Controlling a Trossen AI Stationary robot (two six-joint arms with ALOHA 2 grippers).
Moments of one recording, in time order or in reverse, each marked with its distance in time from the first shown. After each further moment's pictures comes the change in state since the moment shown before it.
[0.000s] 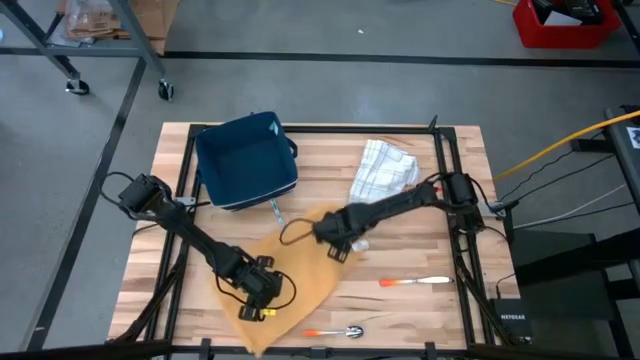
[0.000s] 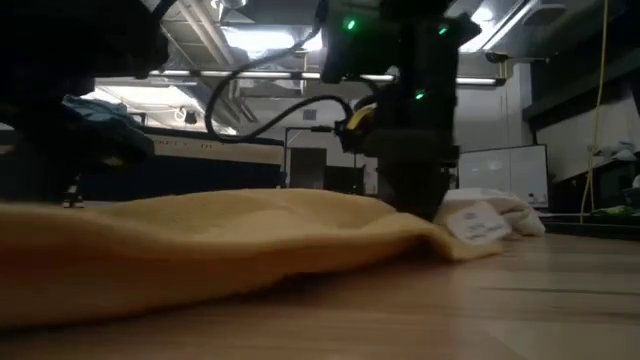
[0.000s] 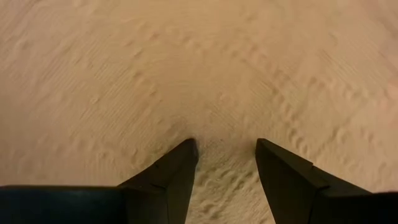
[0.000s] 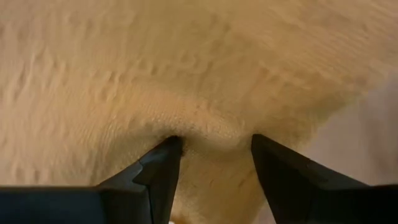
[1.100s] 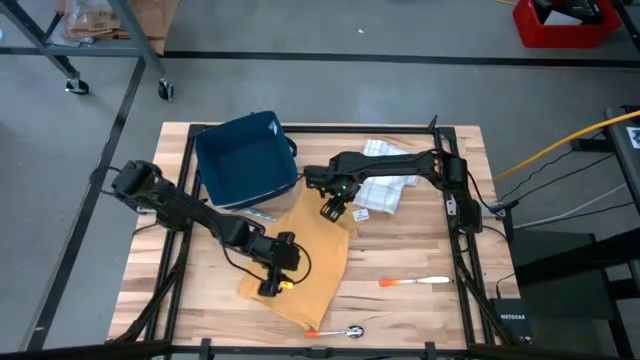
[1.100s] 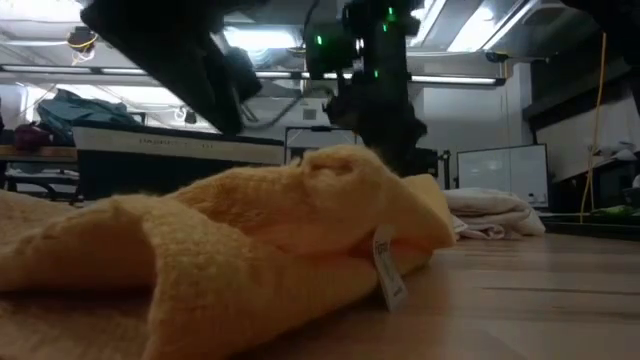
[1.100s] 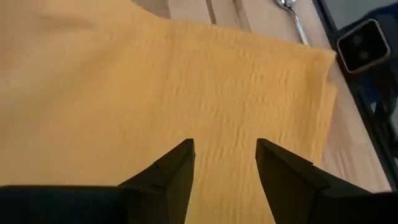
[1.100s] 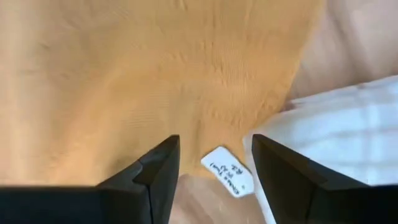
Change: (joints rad) left arm 0.222 -0.174 0.042 0.099 0.011 0.250; right arm -0.282 0.008 0.299 -0.333 -0.144 -0.152
